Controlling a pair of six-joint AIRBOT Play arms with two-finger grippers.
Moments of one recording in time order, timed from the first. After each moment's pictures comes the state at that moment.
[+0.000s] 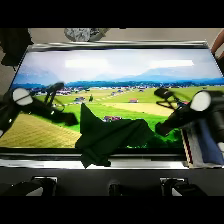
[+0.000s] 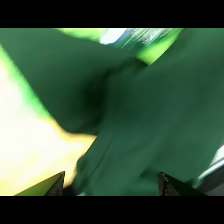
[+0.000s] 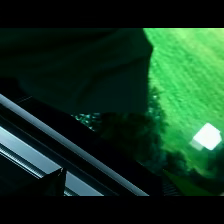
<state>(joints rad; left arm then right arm) -0.15 -1.17 1.10 1.14 -1.40 -1.38 0.10 -1.05 1.08 -1.40 1.49 1.05</state>
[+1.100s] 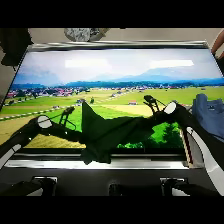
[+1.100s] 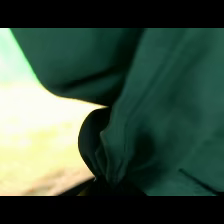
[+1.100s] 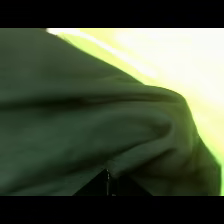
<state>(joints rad) -0.24 -1.17 0.76 1.02 -1.05 -1.33 0.10 -1.40 0.94 -1.02 0.99 1.02</state>
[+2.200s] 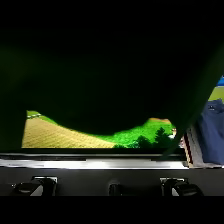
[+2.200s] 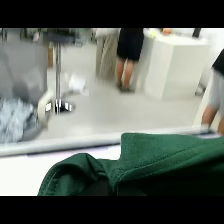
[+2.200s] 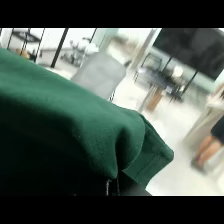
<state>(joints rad) -0.02 -0.82 1.84 1.22 -1.16 -1.50 0.10 -0.74 1.62 -1.35 0.90 0.96</state>
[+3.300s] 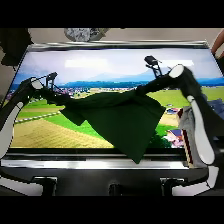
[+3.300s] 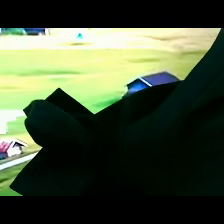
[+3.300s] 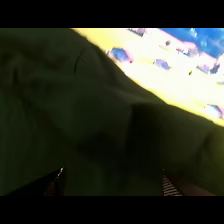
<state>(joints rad) 0.01 -1.69 1.47 1.26 -1.14 -1.45 0.04 -1.67 1.62 -1.03 1.16 0.91</state>
